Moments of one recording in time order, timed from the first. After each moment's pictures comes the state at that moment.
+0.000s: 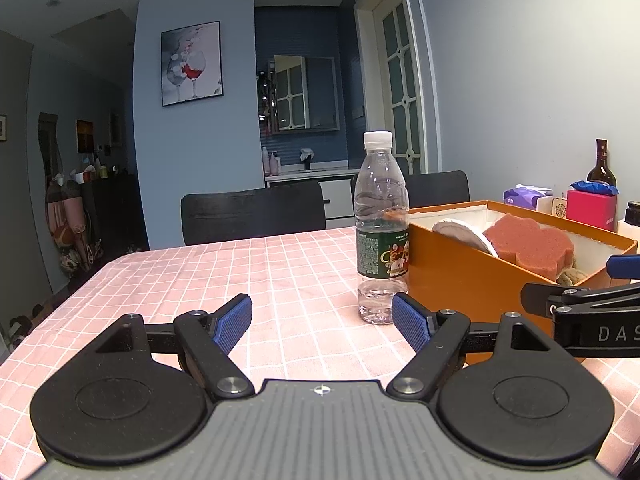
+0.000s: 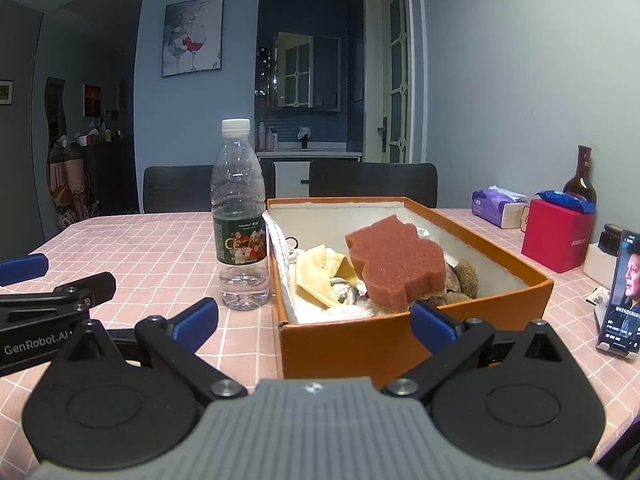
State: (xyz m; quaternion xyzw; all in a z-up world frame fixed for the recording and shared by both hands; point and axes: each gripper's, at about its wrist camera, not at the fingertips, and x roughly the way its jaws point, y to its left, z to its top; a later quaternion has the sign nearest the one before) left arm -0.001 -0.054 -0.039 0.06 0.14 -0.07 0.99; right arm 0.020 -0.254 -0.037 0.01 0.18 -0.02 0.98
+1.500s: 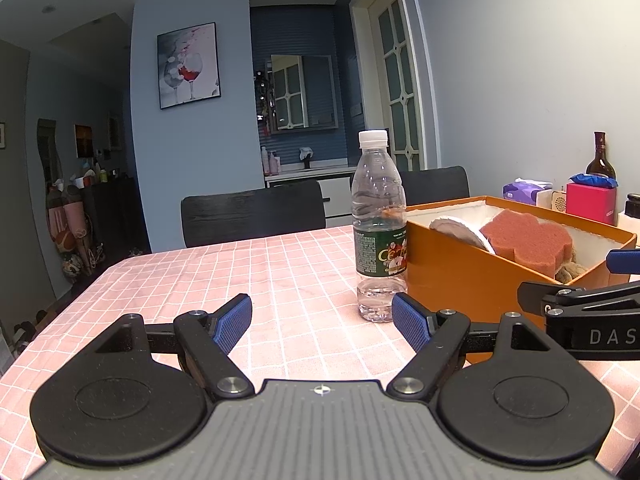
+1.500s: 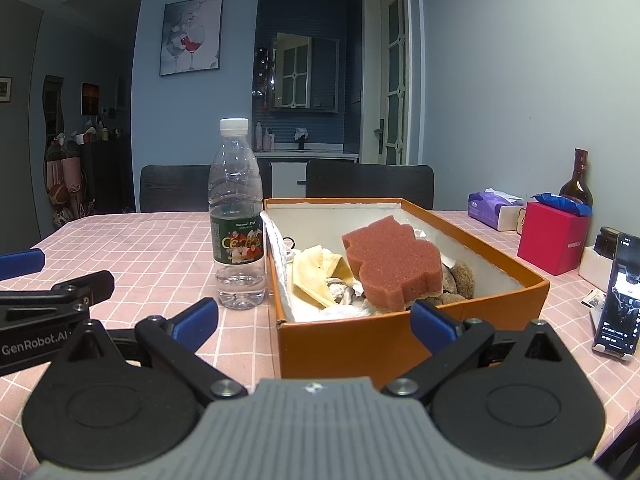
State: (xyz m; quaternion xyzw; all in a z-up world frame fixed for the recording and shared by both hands) left arm 0.001 -0.059 -0.037 0.07 0.14 -0.06 0.99; right arm 0.023 -0.254 -0.040 0.01 0.18 -0.03 0.98
